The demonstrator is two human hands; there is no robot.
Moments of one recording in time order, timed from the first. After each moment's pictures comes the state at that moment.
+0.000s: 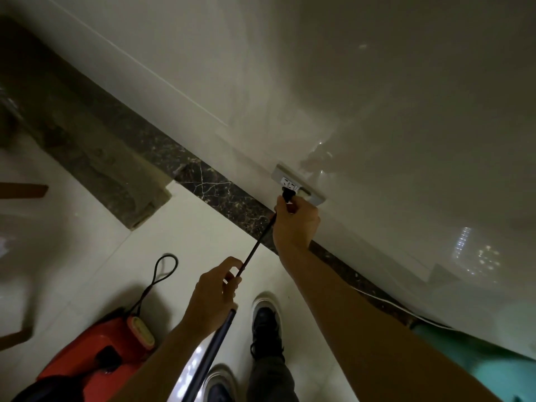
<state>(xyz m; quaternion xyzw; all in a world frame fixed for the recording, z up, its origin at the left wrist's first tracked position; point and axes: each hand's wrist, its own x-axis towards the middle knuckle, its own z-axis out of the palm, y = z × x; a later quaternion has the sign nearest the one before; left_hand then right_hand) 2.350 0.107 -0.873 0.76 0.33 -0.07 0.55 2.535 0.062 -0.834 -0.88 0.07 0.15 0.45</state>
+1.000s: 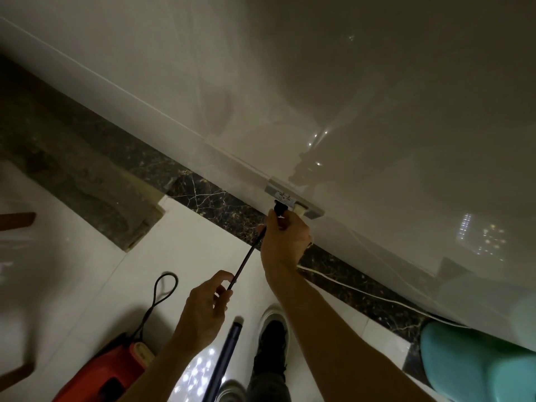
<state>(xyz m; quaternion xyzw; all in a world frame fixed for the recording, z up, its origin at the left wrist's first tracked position) 2.358 0.136 -0.888 0.77 0.32 -0.08 0.55 2.532 0.084 -0.848 -0.85 0.15 0.14 0.49</state>
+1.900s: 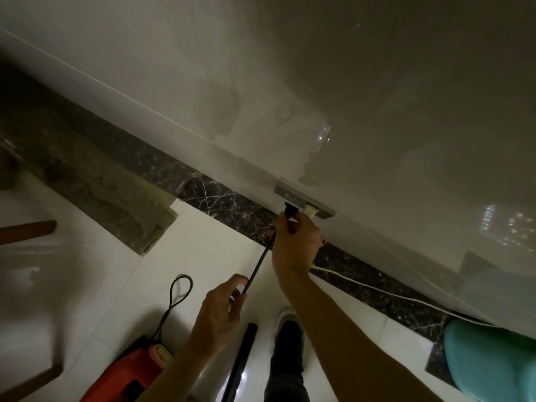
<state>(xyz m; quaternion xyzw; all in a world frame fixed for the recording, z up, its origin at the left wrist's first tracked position) 2.362 0.138 -0.886 0.80 0.29 -0.11 0.52 2.530 0.081 -0.853 -0.85 0.14 0.16 0.47</state>
